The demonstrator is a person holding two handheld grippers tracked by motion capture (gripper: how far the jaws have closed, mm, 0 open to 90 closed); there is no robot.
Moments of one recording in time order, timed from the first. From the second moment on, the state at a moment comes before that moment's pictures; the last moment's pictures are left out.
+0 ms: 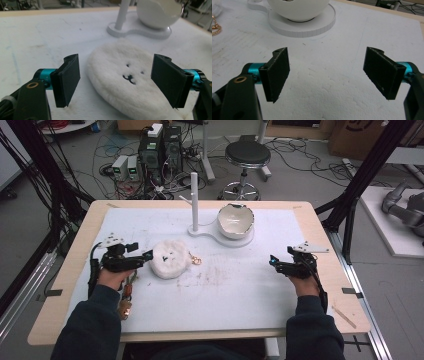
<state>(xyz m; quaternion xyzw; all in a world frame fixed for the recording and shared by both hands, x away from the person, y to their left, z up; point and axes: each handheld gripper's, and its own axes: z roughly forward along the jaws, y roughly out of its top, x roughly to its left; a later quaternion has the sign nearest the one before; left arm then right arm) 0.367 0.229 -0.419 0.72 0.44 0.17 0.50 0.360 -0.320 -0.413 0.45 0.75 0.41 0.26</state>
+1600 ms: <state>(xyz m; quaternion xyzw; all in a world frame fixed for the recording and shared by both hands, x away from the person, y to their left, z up) 0.350 0.169 -0.401 0.67 0.39 0.17 0.61 0.367 -0.227 -0.415 0.37 0.77 0.51 0.10</state>
